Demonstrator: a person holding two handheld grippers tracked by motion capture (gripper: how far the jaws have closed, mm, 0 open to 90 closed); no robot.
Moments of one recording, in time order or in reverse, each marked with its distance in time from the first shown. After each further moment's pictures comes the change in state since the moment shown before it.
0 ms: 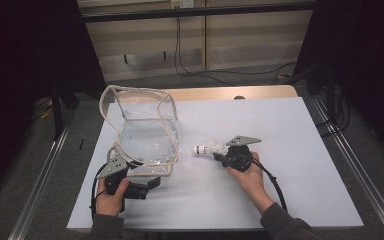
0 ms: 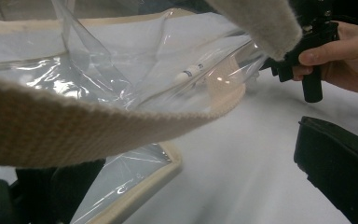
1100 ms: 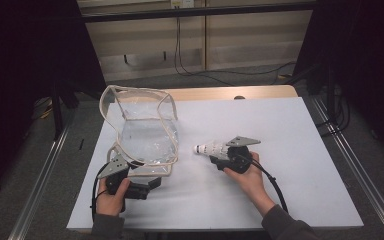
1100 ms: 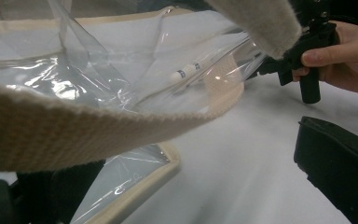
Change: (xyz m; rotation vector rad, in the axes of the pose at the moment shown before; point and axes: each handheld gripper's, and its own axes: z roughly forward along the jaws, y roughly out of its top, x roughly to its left) left arm 0.000 0.000 0.002 0.005 -0.006 0.005; right arm 0.002 -0.002 0.003 -0.007 -0.035 0.011
